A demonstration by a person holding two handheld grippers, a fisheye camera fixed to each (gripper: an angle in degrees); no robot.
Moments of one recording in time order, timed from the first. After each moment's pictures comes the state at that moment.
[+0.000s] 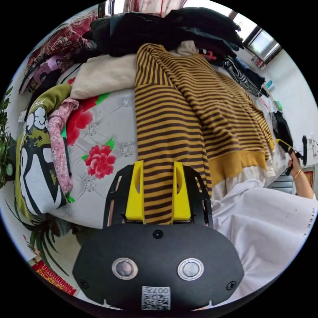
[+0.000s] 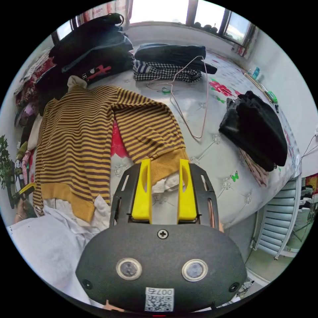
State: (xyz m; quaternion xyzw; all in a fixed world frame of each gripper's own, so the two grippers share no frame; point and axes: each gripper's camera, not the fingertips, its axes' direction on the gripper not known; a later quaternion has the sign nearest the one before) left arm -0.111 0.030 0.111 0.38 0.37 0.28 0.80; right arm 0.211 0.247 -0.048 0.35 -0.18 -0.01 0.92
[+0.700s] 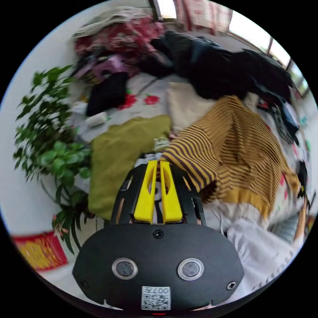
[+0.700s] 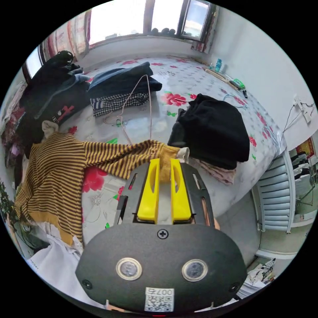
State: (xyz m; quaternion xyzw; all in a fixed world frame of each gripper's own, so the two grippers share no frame) left arm -0.331 -0.068 0.086 0.37 0.30 0.10 0.87; right arm 0.347 0.314 -0.052 0.38 -0.20 0.11 0.90
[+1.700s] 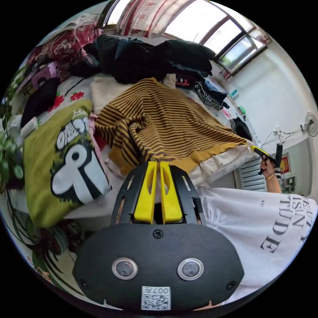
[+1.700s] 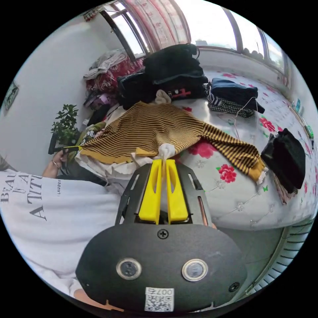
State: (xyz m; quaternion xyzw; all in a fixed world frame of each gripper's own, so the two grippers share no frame) left arm -0.350 0.015 0.195 0.39 0.48 0.34 0.71; right arm 0.216 0.504 -0.068 0.44 -0.32 -0.21 0.81
